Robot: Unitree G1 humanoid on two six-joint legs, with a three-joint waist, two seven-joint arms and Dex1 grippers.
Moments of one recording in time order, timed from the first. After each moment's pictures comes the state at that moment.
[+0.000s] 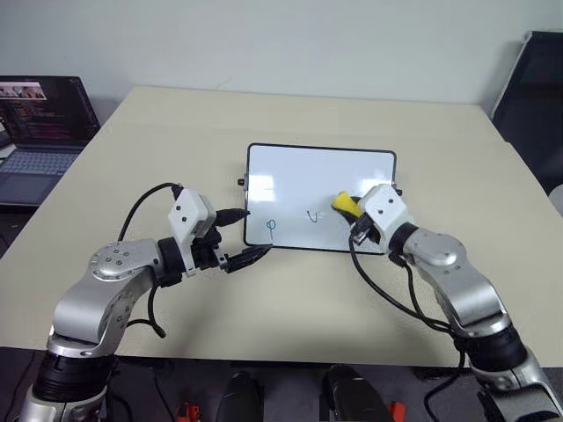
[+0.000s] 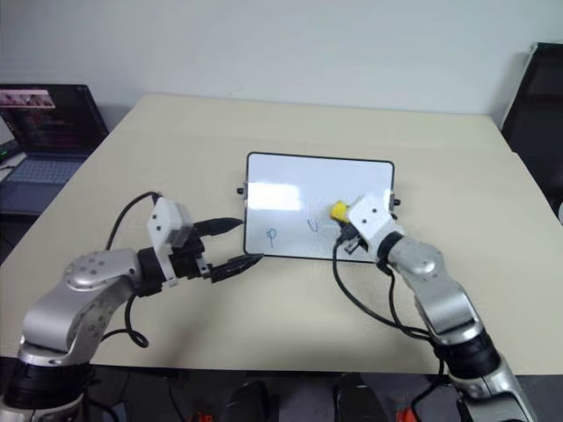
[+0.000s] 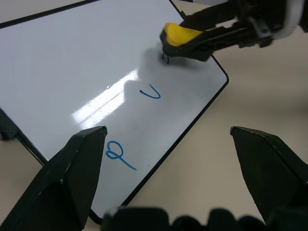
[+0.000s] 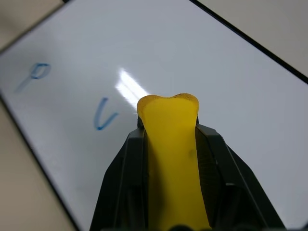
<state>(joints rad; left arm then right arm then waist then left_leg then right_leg) -0.24 0.71 0.08 -0.37 -0.51 0.56 -0.86 -0.46 -0.44 0.23 -0.27 -0.02 0.57 0.38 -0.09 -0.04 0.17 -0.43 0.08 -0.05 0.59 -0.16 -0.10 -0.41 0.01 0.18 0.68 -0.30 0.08</state>
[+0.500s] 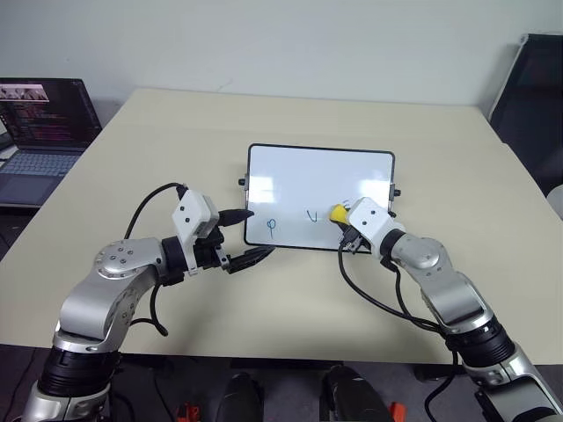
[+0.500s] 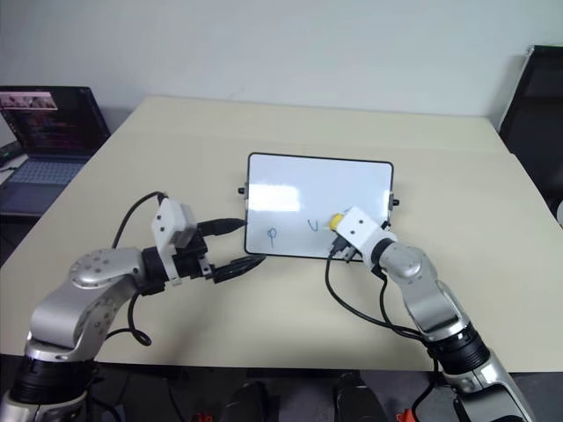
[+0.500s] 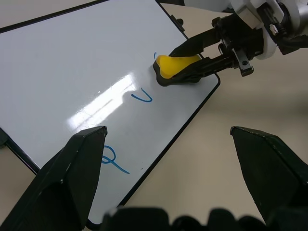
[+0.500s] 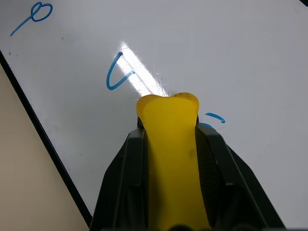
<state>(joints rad) -0.25 0.70 0.07 -0.34 -0.50 0.52 -0.89 -0.44 -0.44 0.31 -0.21 -0.12 0.55 0.41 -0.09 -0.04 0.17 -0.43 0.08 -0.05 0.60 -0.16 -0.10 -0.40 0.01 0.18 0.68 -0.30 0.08</state>
